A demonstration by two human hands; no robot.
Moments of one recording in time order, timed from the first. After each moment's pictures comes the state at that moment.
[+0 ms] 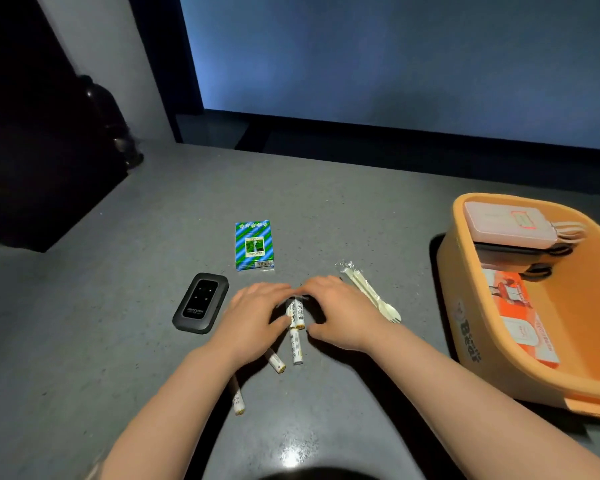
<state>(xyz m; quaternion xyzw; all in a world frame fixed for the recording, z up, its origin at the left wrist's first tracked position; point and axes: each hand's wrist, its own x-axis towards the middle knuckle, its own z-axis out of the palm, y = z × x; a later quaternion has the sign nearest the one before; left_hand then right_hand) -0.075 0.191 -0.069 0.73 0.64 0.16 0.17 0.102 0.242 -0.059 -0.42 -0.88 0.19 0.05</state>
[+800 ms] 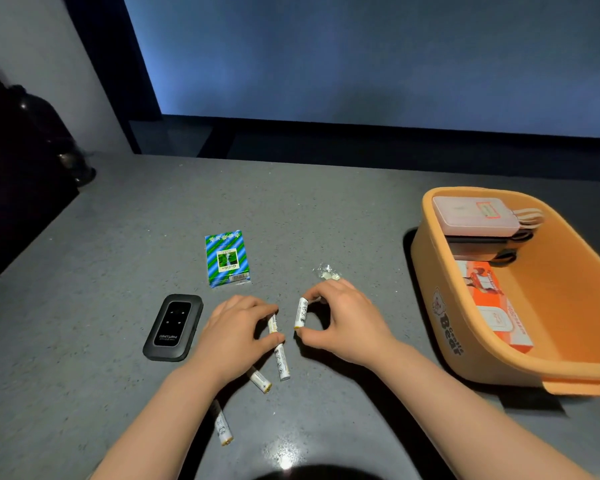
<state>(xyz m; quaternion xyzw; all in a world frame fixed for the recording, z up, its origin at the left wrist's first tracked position) -0.078 0.205 -0.081 0.76 0.62 0.13 0.16 0.126 0.225 -0.054 -0.53 -0.80 0.20 0.18</state>
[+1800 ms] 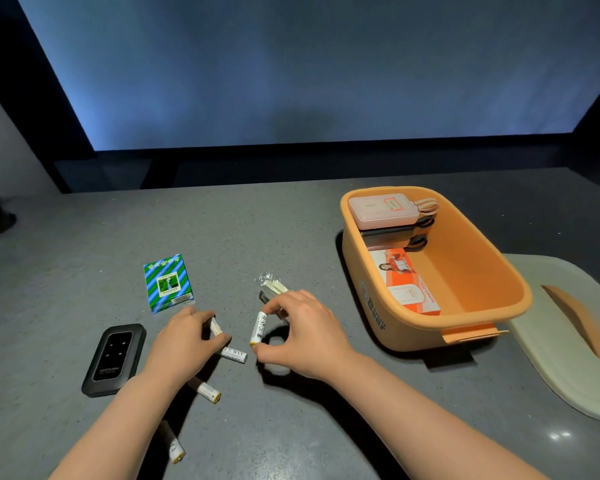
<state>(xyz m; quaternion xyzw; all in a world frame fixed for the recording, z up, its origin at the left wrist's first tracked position) -0.061 0.217 -0.075 0.69 0.69 0.14 0.16 0.143 0.177 -0.021 -0.58 -0.75 0.22 0.24</state>
